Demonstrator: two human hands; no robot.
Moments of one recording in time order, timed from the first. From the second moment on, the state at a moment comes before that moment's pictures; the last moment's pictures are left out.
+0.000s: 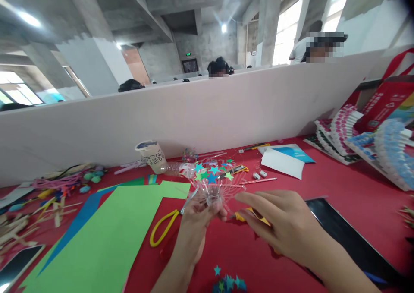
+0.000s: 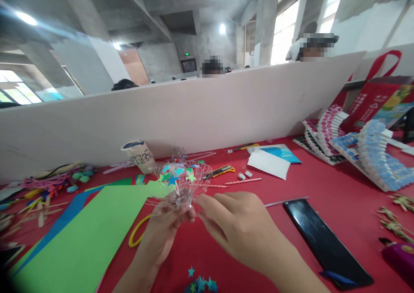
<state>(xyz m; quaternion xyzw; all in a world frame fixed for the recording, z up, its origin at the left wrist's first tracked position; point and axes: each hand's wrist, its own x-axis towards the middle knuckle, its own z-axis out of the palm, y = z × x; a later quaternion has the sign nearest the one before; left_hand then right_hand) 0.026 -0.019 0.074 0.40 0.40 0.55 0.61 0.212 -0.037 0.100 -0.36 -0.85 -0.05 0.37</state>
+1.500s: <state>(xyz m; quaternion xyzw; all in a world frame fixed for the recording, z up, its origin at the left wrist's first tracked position) 0.029 -0.021 0.077 0.43 0.41 0.53 0.60 0.214 -0.046 0.112 -0.37 -0.80 -0.07 0.47</state>
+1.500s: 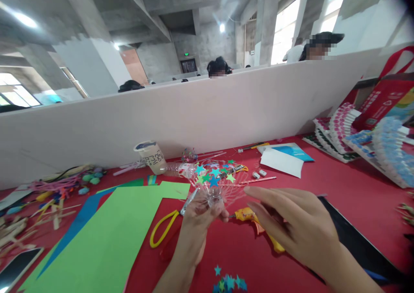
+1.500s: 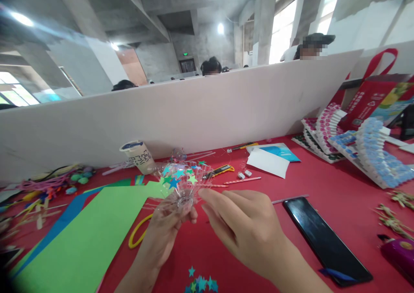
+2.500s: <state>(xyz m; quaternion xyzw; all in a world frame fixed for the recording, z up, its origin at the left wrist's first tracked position) 0.033 -0.023 0.083 0.44 0.44 0.54 0.57 0.213 -0.046 0.111 -0.33 -0.83 -0.10 0.44</state>
